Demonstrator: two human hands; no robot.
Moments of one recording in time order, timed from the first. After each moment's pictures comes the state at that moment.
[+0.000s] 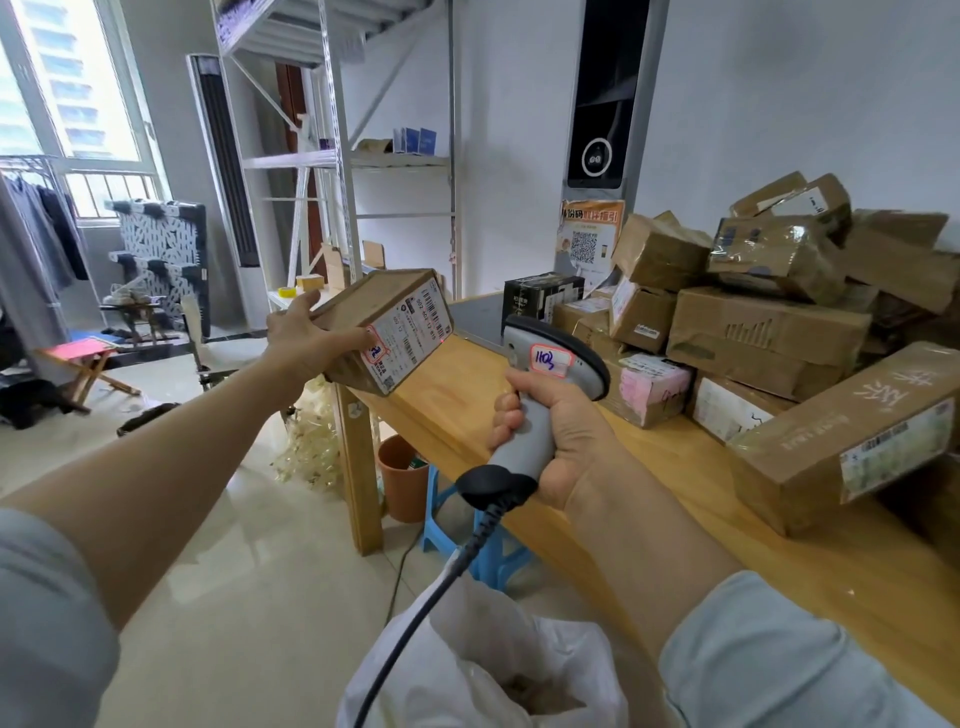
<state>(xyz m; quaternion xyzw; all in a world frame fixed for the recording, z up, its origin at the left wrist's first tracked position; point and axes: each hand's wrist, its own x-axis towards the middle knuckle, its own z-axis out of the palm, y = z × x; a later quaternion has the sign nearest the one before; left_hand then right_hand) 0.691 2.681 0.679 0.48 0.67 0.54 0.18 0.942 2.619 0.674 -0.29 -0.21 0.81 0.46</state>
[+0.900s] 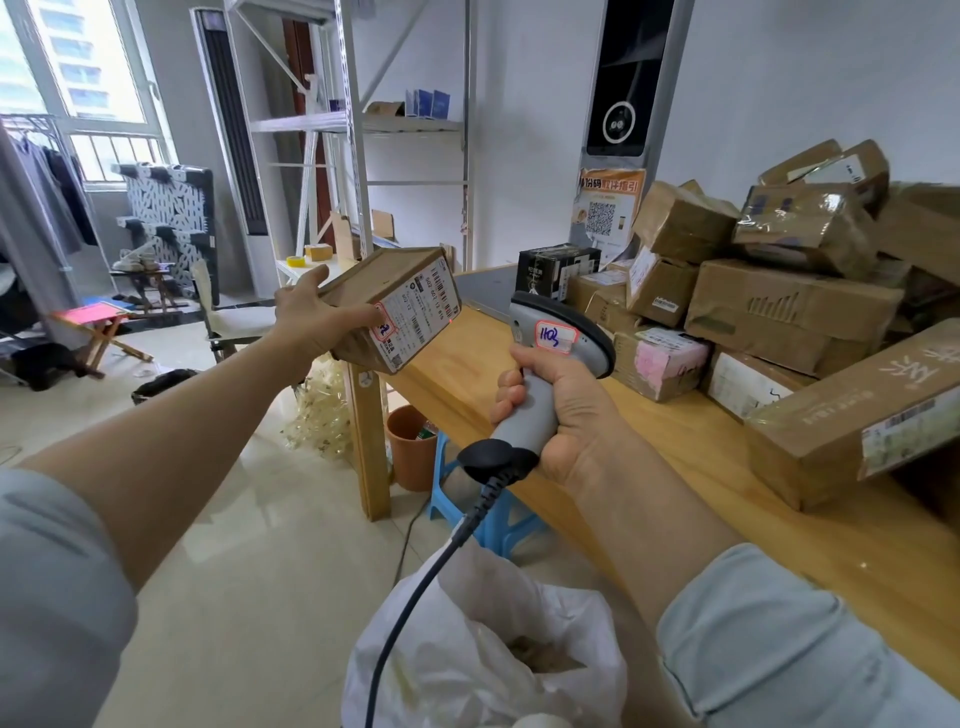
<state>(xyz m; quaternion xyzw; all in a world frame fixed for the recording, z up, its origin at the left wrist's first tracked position) 0.677 2.681 0.661 0.48 0.68 0.53 0.18 0.929 2.616 0.664 -0.30 -0.21 0.81 0.46</state>
